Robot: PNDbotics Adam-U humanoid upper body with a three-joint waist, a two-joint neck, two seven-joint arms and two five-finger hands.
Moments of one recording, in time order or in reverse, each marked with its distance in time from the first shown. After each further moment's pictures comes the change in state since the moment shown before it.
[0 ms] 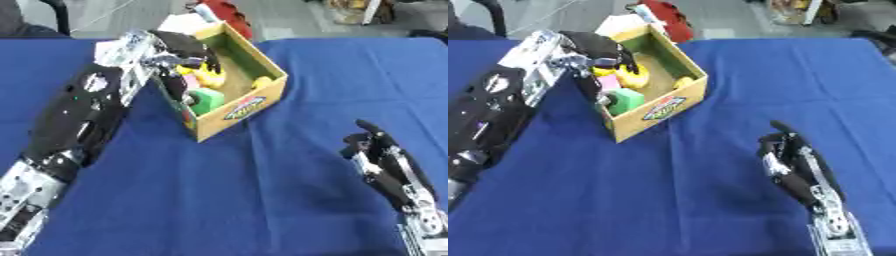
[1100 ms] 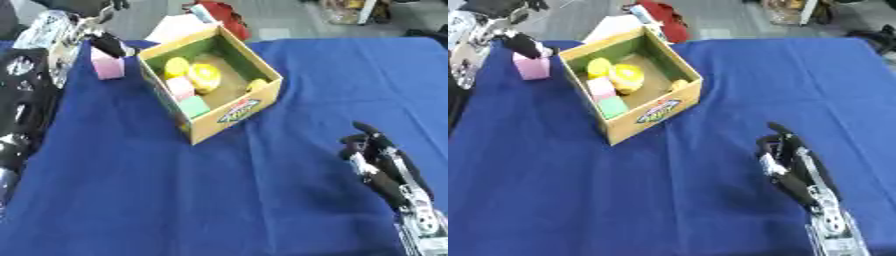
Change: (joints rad) left arm -0.025 0.143 0.289 0.293 -0.152 0.347 0.426; right arm -0.001 -0.002 -0.004 0.018 0.008 0.000 0.000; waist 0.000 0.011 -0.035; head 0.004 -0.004
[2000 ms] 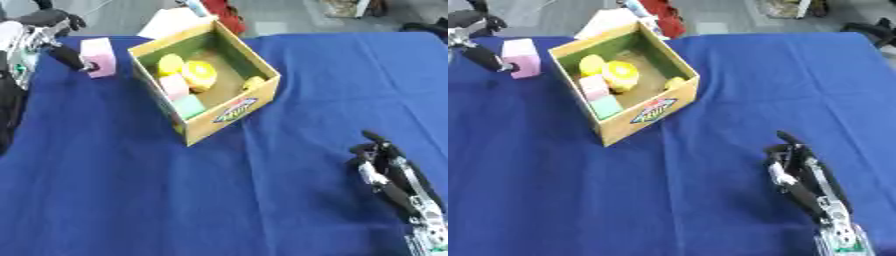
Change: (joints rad) left arm 0.009 0.103 0.074 0.112 0.058 0.018 -0.059; right arm -0.018 -0.001 0.007 0.005 0.000 0.000 0.000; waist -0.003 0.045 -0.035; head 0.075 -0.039
